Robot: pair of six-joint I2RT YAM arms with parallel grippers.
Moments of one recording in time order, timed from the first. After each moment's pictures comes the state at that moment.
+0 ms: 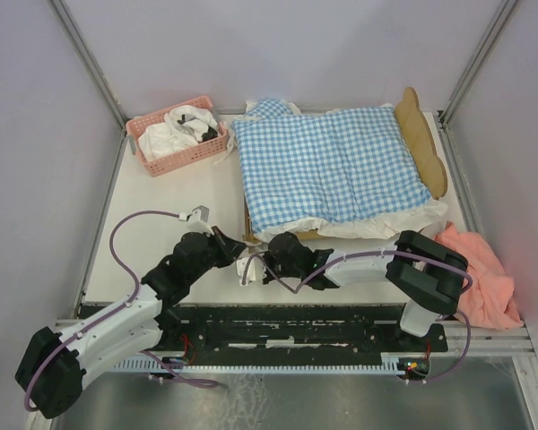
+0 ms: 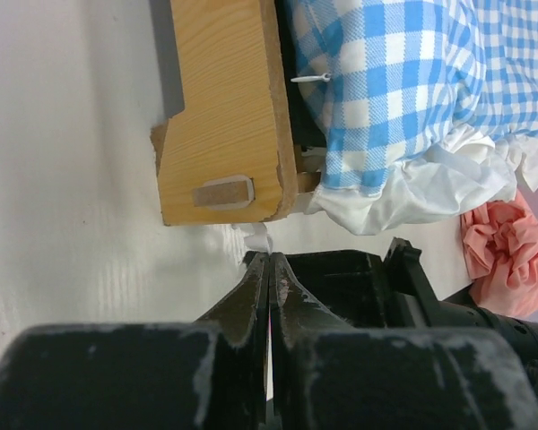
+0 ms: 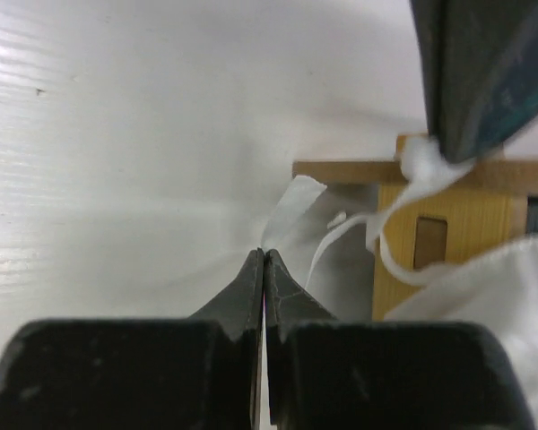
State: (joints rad) left arm -0.68 0.78 0.30 0.06 -0.09 -0.88; right arm 1.11 1.70 0.79 0.23 -0.03 -0.83
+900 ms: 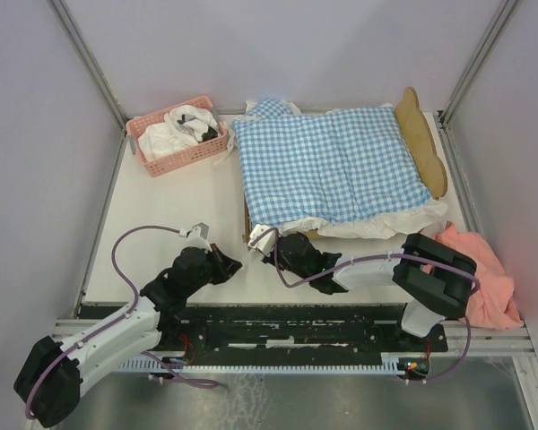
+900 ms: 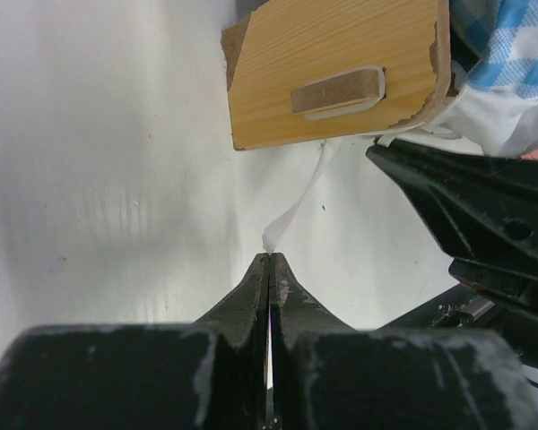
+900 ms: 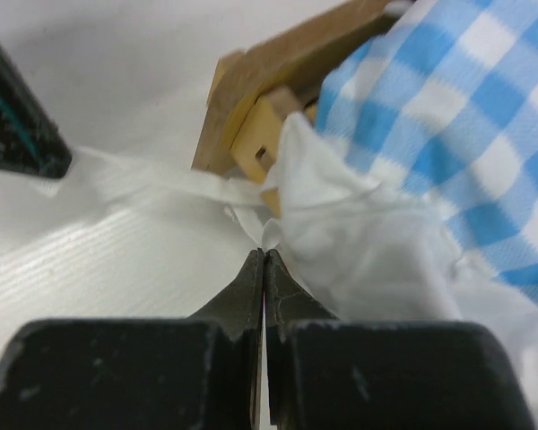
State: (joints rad) left arm -0.67 0.69 0.14 0.03 -0.06 -0.88; right arm 1.10 1.64 0.64 0.52 0.23 -0.25
